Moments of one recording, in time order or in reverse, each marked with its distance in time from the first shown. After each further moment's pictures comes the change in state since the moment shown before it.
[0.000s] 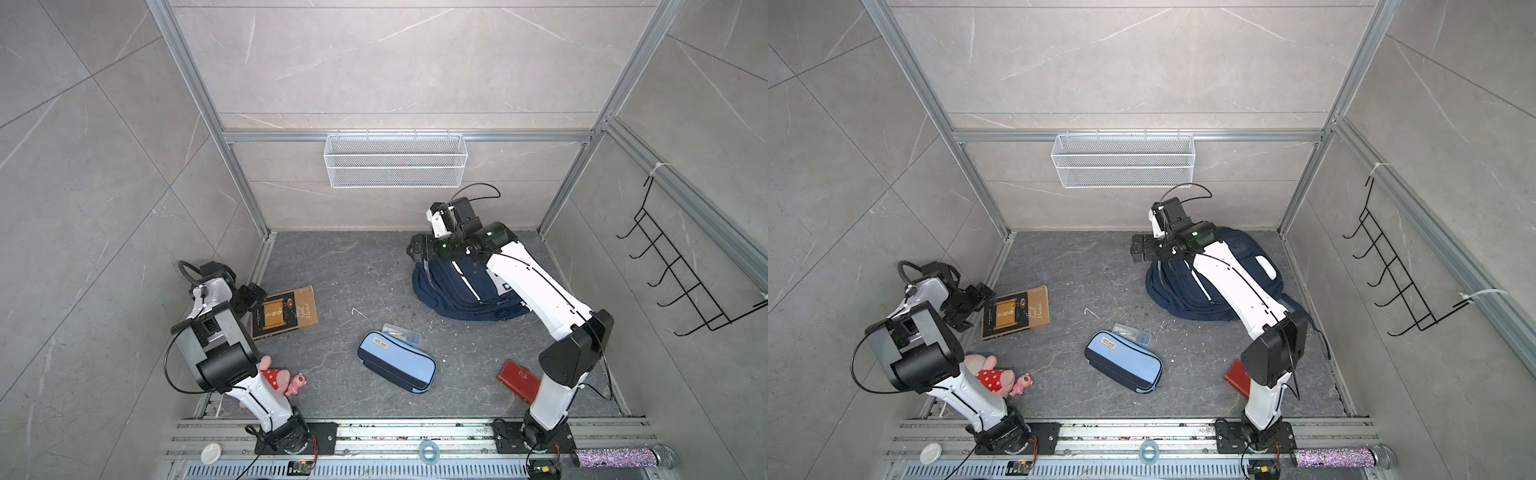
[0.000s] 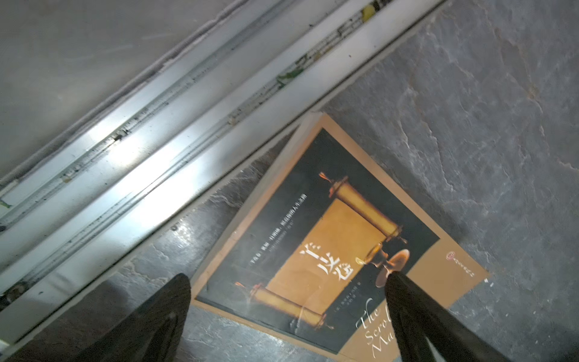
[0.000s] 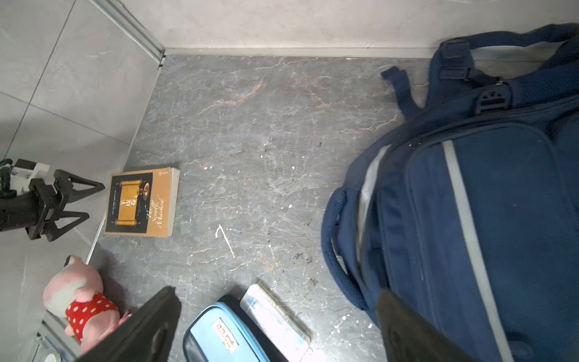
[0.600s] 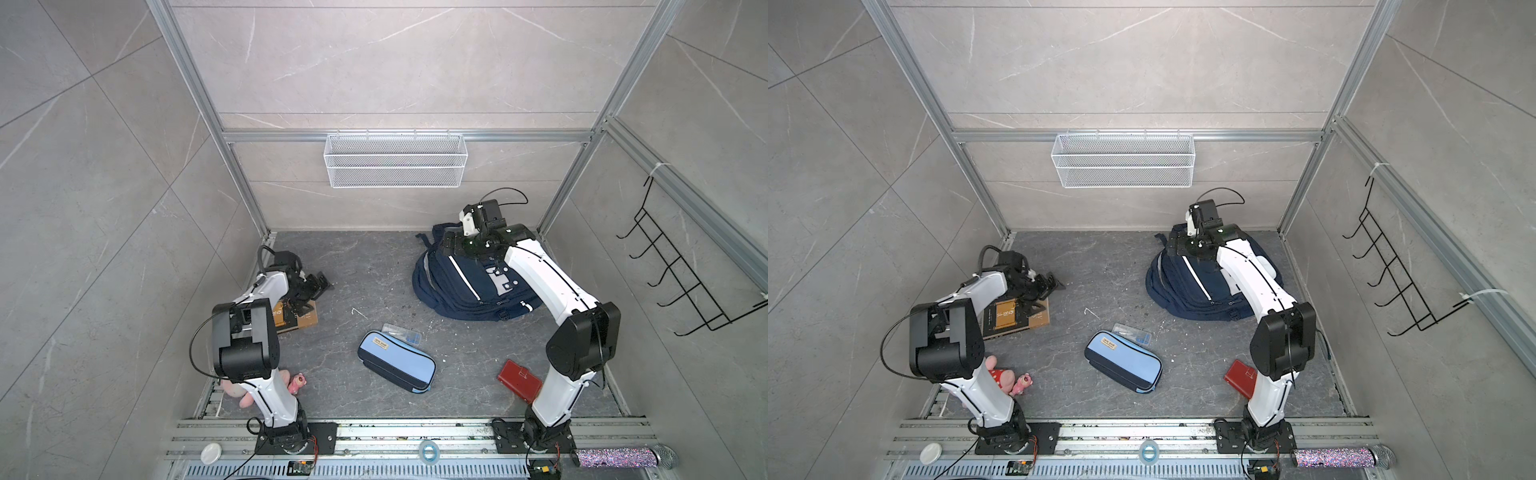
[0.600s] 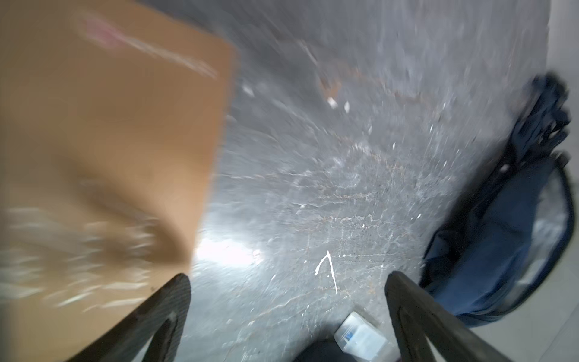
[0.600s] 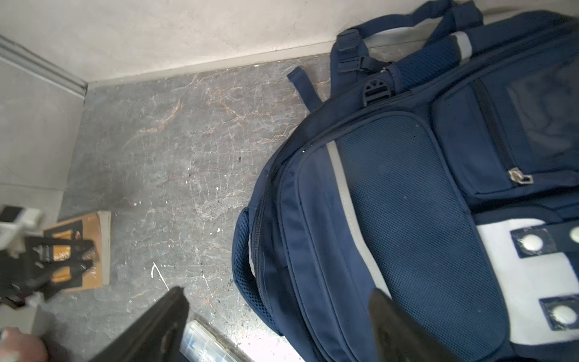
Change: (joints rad) left arm -0.386 -0.026 -0.046 0.068 0.271 -0.101; right arm -0.243 -0.005 -0.179 0.127 -0.042 -0.030
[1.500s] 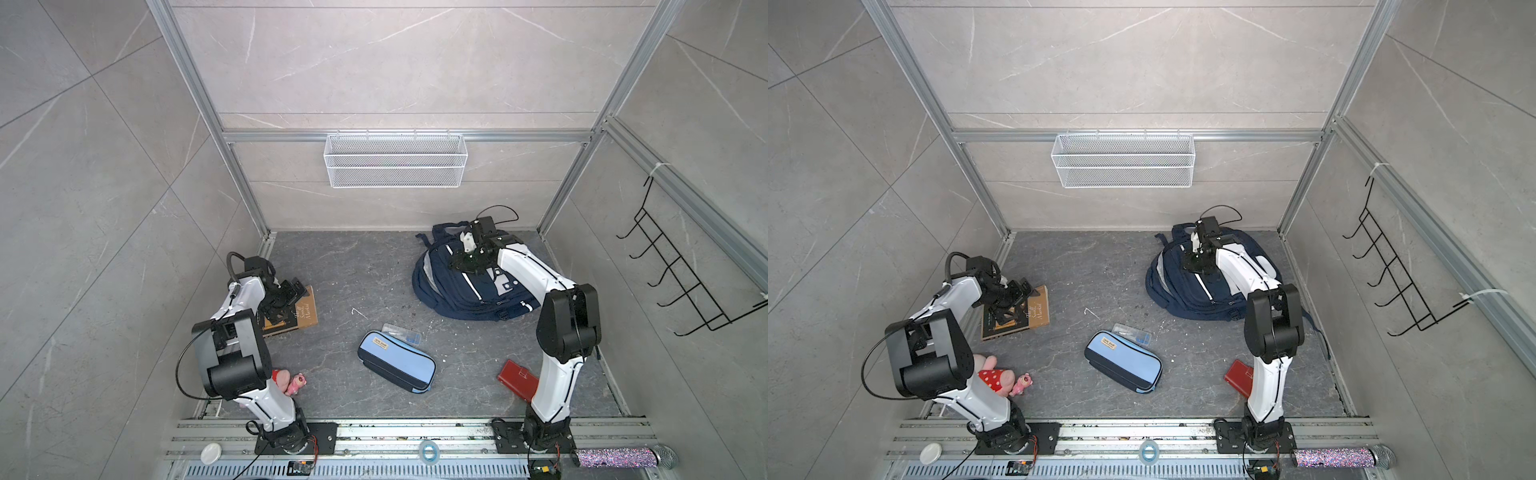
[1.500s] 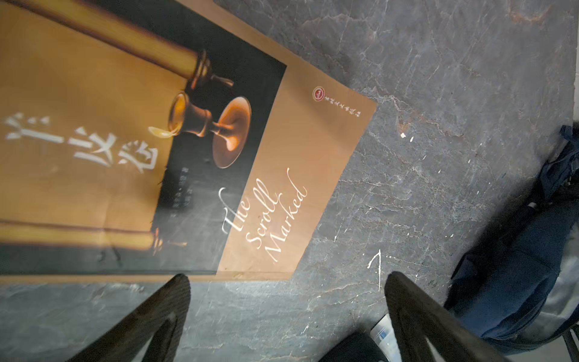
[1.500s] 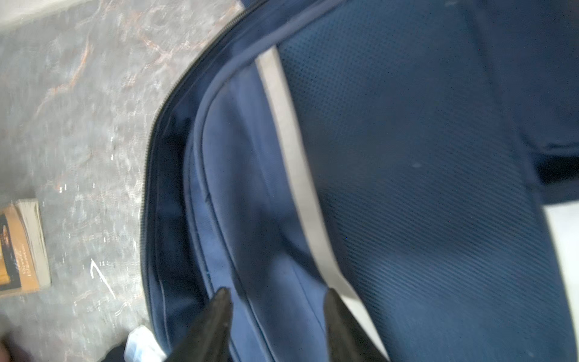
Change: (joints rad) left arm 0.106 -0.072 -0.093 -0.041 -0.048 0.079; right arm -0.101 0.141 -0.113 0.061 -0.071 -0.047
